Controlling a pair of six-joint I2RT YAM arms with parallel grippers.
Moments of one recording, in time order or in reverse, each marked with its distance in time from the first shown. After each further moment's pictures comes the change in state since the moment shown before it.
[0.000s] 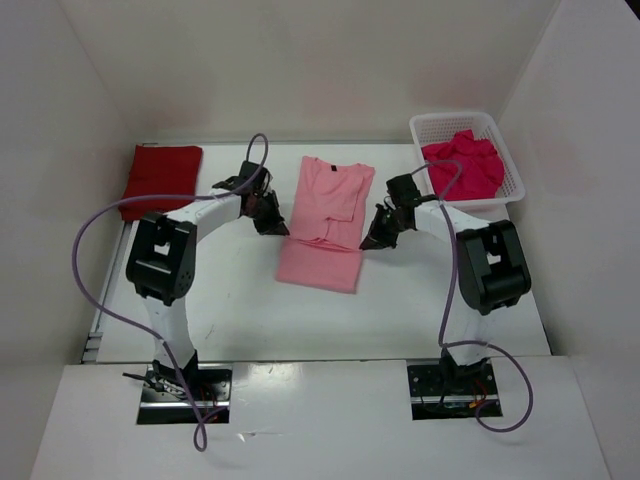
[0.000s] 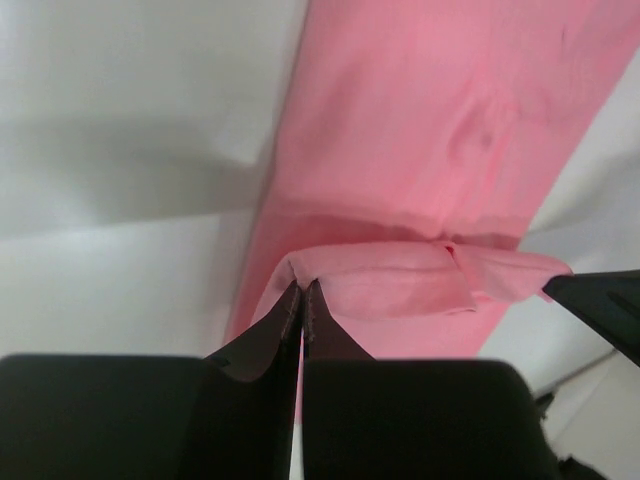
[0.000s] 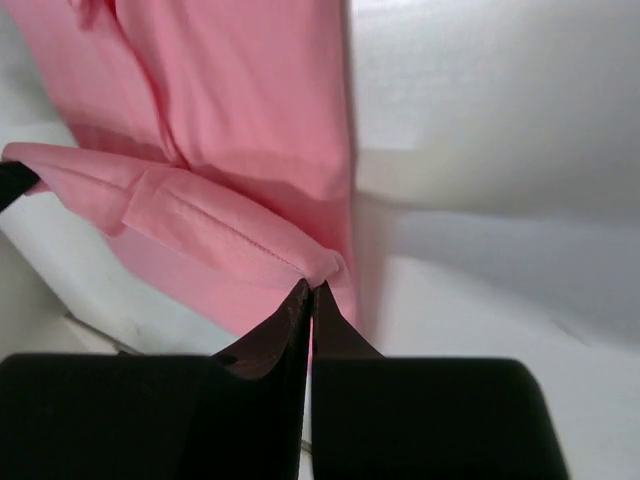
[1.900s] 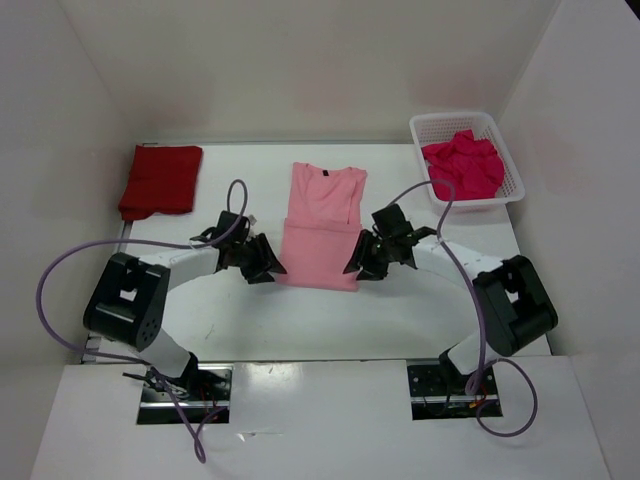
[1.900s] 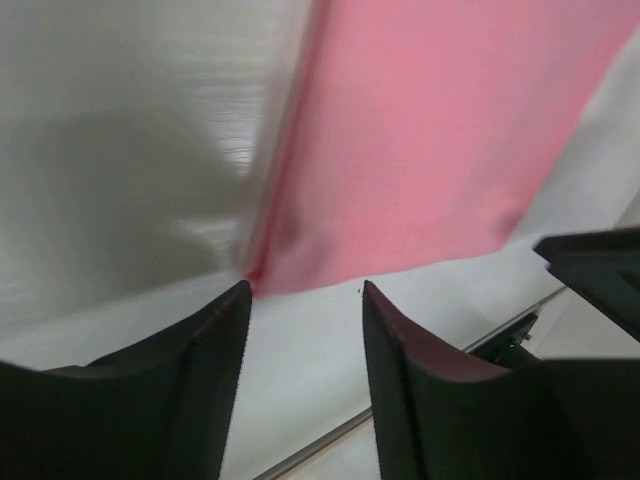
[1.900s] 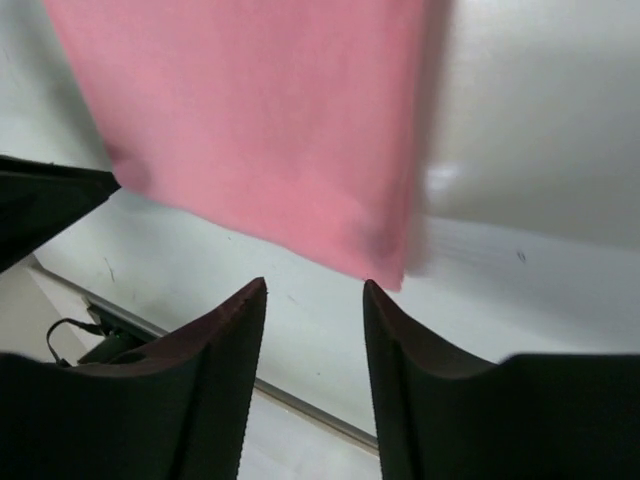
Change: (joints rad) left arm 0.002 -0.369 -0.583 0.287 0.106 -0.132; right arm 0.198 -0.221 -0.233 0.097 0.078 0.116
